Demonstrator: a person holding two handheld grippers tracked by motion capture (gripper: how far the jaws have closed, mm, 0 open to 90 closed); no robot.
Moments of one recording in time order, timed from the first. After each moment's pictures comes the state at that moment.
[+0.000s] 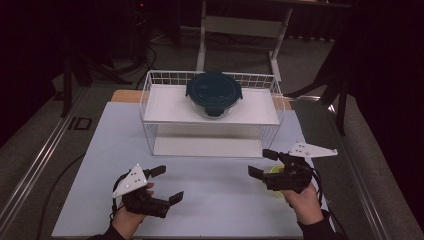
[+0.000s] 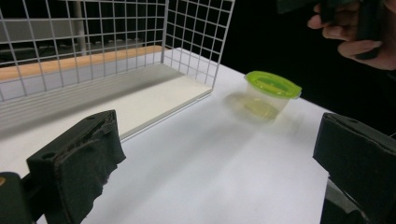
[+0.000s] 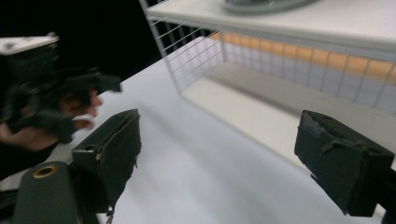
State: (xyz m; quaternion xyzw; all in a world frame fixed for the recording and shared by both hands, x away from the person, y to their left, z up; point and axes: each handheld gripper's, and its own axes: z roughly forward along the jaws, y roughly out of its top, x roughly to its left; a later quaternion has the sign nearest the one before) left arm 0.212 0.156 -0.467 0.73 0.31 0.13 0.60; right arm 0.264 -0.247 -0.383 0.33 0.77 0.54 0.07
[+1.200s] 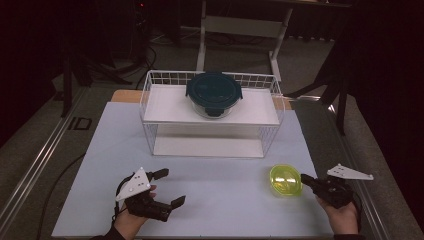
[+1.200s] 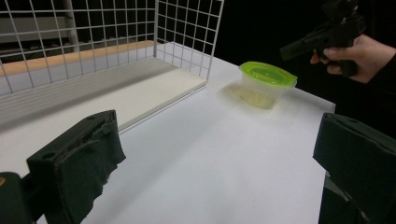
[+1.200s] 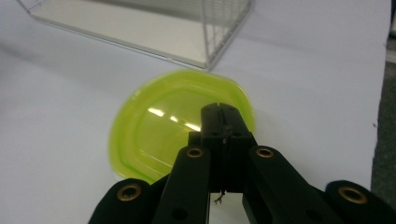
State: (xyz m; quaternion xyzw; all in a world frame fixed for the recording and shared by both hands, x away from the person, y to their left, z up) left arm 0.212 0.151 -0.476 0.74 0.29 0.13 0.60; right arm 0.257 -0.379 -0.462 0.46 0.77 0.41 0.17
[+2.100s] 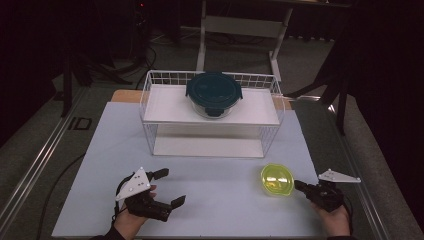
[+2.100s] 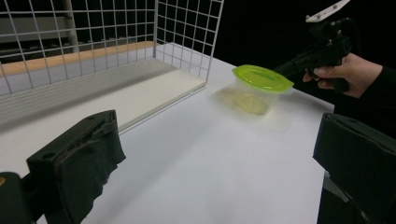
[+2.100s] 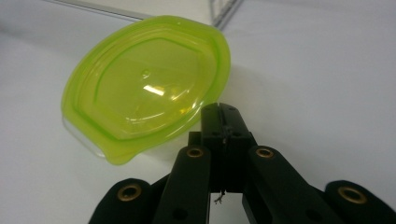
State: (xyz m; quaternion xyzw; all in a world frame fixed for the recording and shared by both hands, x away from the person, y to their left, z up) left arm 0.211 0.150 -0.475 0.74 0.29 0.13 0.60; right arm 0.260 -0.372 -0.493 0.47 0.78 0.40 0.14
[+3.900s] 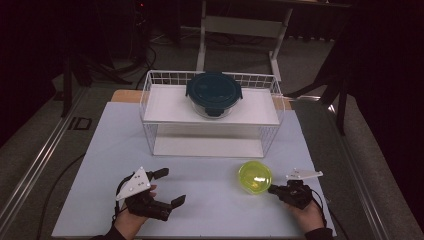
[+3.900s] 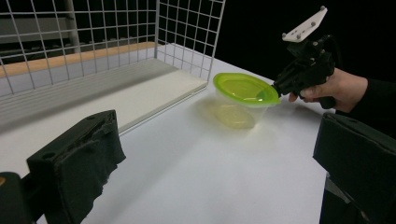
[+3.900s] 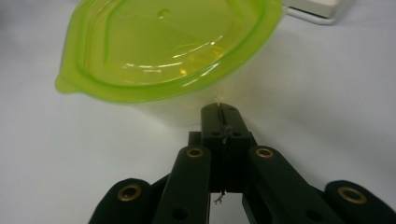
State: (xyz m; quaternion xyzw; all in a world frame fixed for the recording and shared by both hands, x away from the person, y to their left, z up) left arm 0.212 0.150 -0.475 0.74 0.29 0.13 0.60; right arm 0.276 -0.306 -0.518 0.40 0.83 0.38 0.07
